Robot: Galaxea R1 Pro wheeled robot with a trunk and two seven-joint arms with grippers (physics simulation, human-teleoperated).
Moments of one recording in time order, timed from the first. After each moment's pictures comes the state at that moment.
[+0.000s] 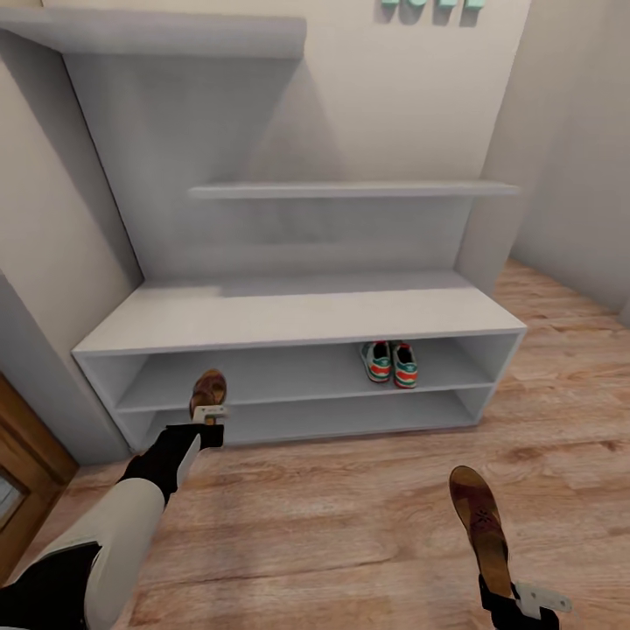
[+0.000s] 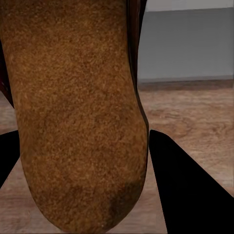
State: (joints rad) left arm -0.88 0.00 0.22 -0.46 -0.22 0.42 -0.02; right arm -0.41 -0.20 -0.15 -0.05 -0.09 -0.61 0.02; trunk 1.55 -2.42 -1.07
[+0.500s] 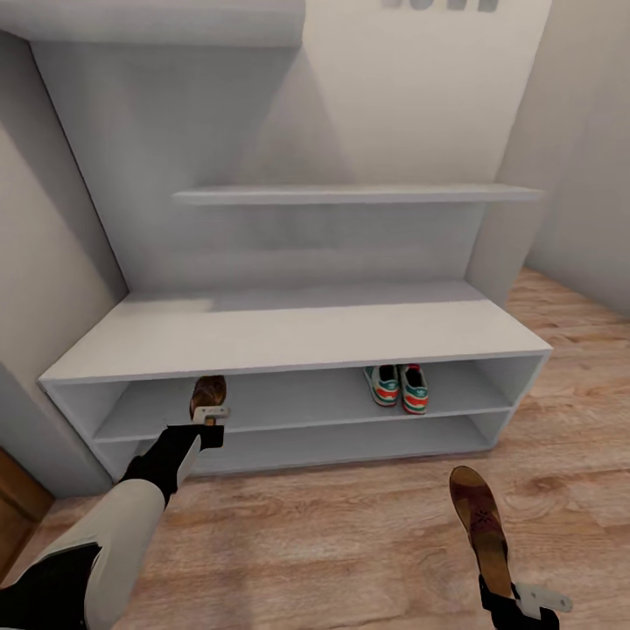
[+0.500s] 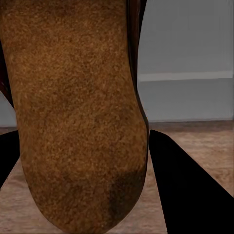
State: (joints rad) left arm -0.88 0.00 0.22 -0.46 -0.22 0.42 -0.02; right arm -0.41 -0.20 -0.15 -0.05 -0.09 -0.61 0.02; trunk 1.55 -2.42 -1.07
